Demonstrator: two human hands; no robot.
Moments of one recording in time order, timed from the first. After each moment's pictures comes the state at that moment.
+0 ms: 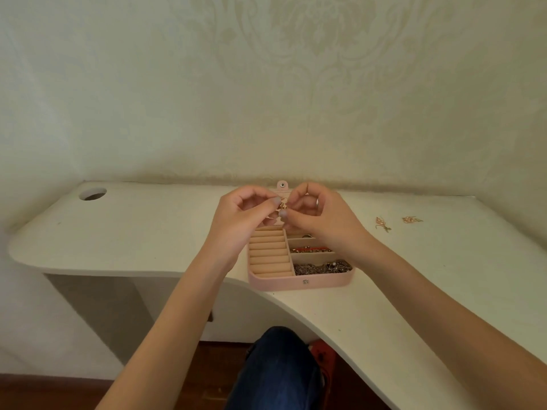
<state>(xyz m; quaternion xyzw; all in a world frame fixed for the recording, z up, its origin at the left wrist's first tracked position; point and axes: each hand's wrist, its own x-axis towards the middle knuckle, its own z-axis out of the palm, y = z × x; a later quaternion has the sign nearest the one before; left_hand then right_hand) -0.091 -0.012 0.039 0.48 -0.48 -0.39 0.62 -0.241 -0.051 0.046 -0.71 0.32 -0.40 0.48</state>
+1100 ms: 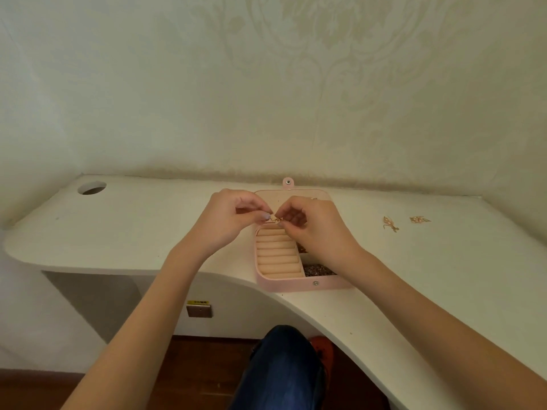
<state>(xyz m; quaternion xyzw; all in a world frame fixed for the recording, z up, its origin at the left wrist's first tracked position) -0.042 -0.034 0.023 0.55 -0.65 -0.27 0.45 -0.215 -0.056 0.029 -0.84 0.39 -0.32 0.20</state>
